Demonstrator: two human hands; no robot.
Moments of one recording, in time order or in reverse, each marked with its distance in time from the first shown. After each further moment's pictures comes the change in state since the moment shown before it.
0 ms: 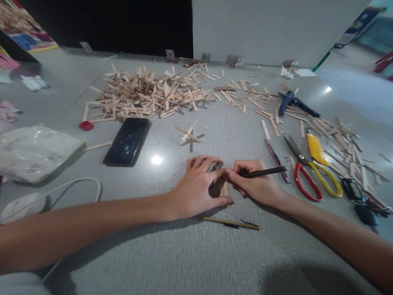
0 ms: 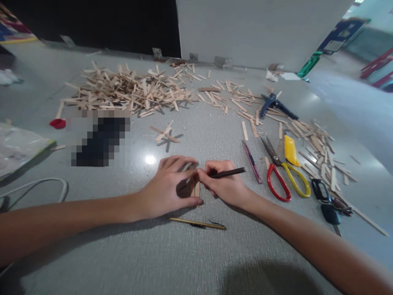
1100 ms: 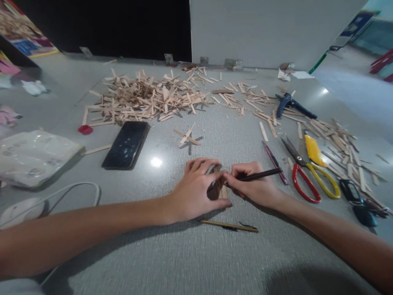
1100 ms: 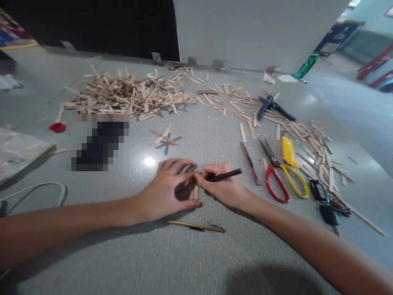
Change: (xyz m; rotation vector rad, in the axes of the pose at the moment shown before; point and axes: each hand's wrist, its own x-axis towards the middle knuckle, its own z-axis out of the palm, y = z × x) left_hand 0.000 0.000 0.000 0.012 0.022 0.001; right_hand 0.002 -0.001 -0.001 0.003 -0.045 -0.032
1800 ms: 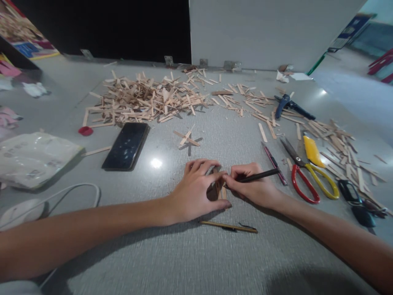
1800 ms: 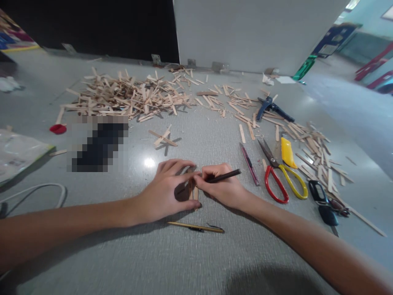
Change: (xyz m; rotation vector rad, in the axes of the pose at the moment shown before) left_hand 0.000 0.000 0.000 -0.001 0.000 -0.003; right_hand 0.000 0.000 -0.002 -0.112 0.020 -0.058
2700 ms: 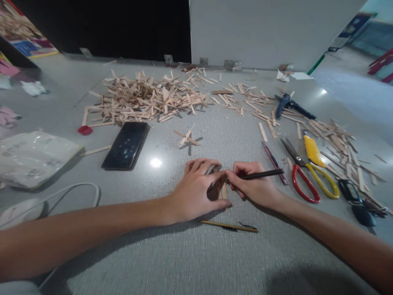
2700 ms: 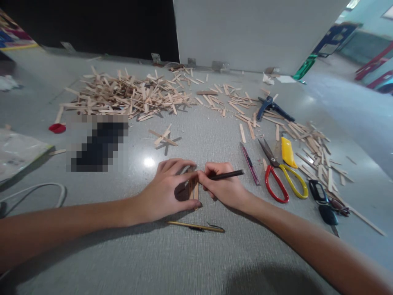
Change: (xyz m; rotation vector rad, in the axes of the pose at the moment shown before) left_hand 0.000 -0.001 0.000 0.018 -0.002 0.022; right_hand -0.001 0.002 0.003 0.156 0.045 0.097
